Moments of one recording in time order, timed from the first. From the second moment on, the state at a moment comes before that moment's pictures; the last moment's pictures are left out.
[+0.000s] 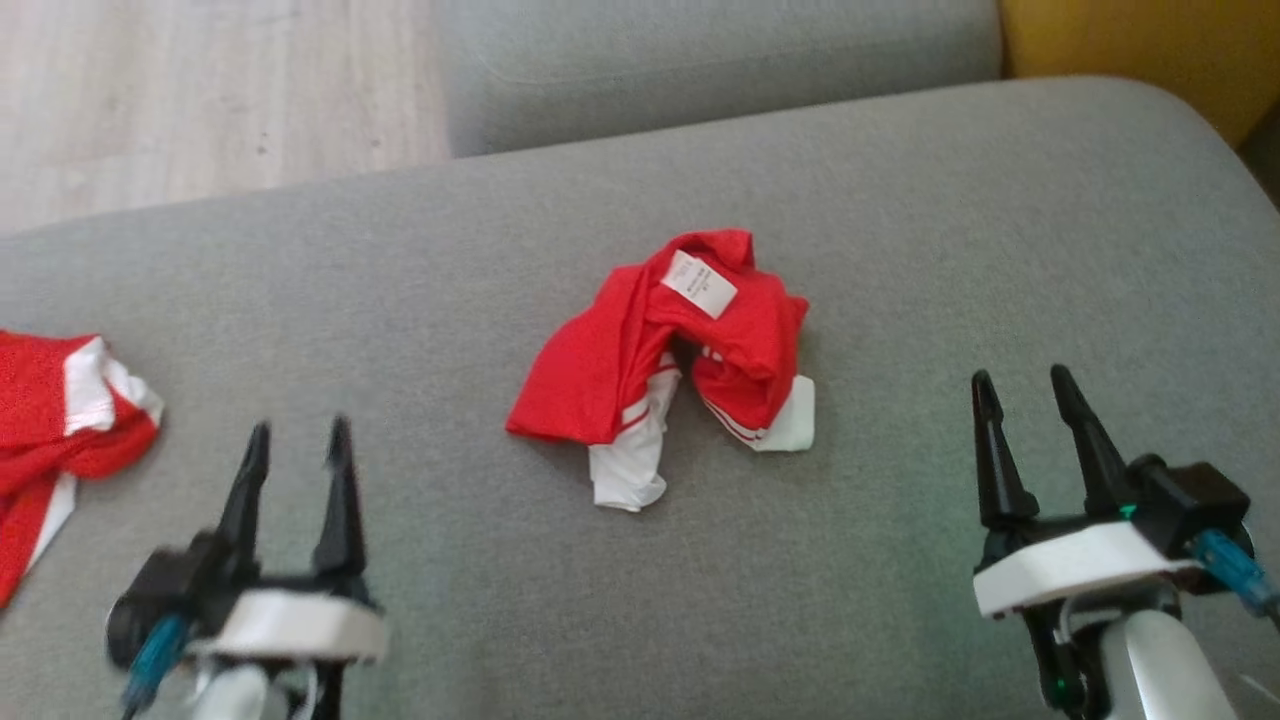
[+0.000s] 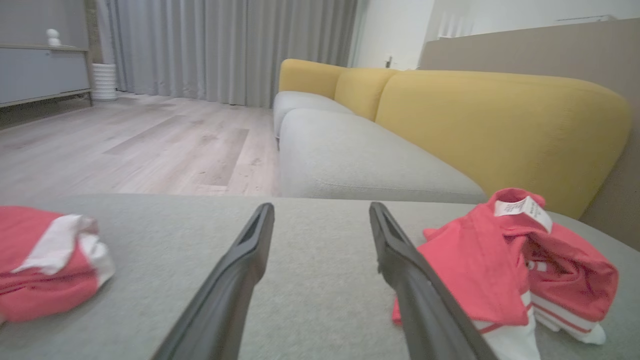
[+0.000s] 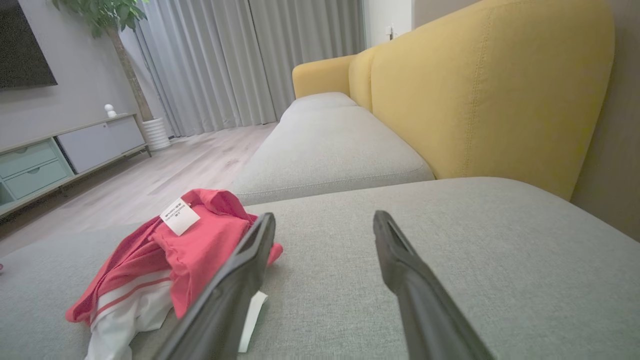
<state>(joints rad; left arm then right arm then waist) -0.11 0.21 -0.22 0.27 -0.43 0.00 -0.25 -0.04 -0.05 0.03 0.15 0.17 0.13 -0.14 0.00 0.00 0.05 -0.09</state>
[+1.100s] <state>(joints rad) -0.05 0.16 -0.14 0.20 -0.35 -0.04 -0.25 -0.20 -0.05 0.09 0.35 0.20 0.13 0.06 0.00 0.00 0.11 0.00</state>
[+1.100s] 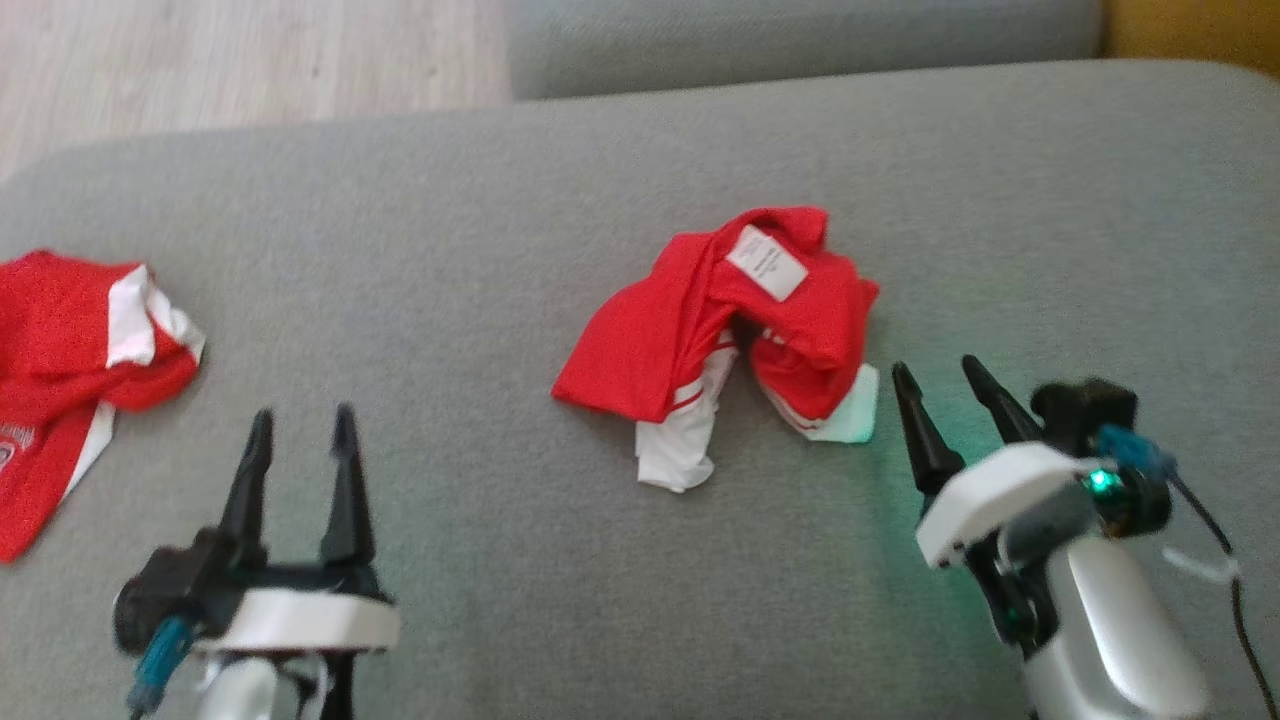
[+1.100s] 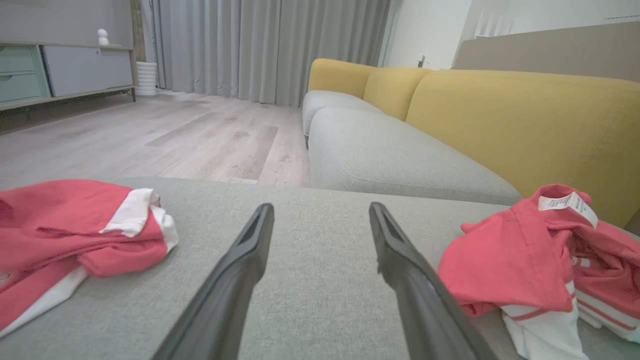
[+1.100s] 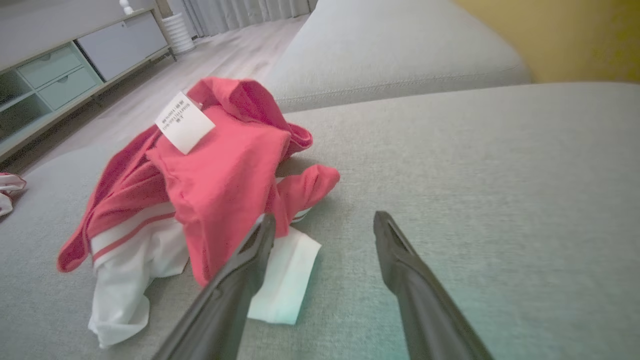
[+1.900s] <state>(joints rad) -0.12 0.09 -0.13 0.25 -0.32 -0.09 -0.25 -0.47 -0.06 0.23 0.32 0.24 0.13 0.07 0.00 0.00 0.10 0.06</state>
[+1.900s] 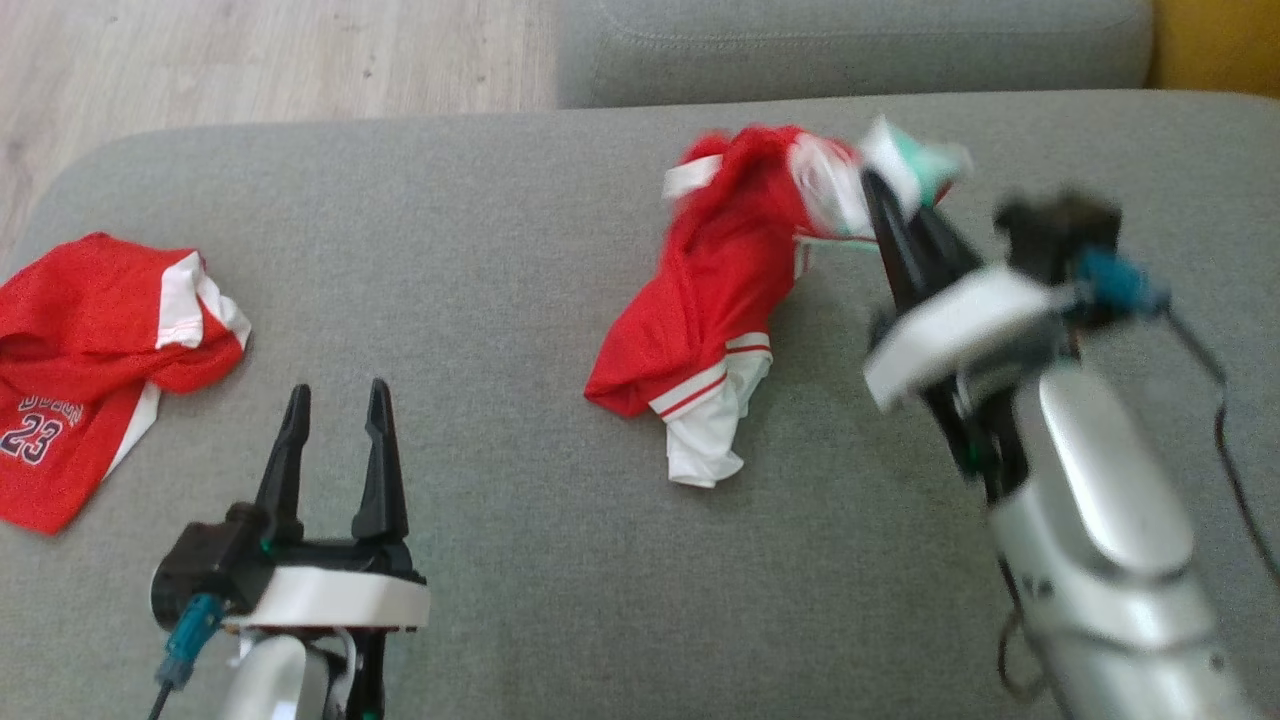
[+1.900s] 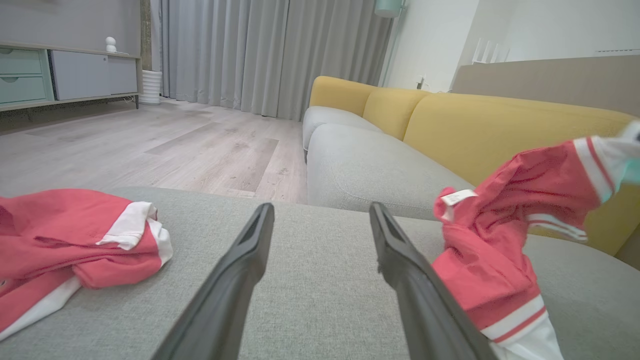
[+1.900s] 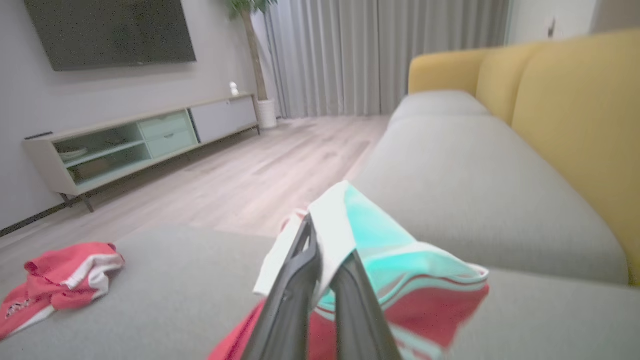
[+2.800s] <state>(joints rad) -0.08 0.06 -0.10 0.24 -0.29 -0.11 -0.25 -0.33 -0.05 -0.19 0.06 0.10 0.13 0.08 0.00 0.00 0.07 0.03</state>
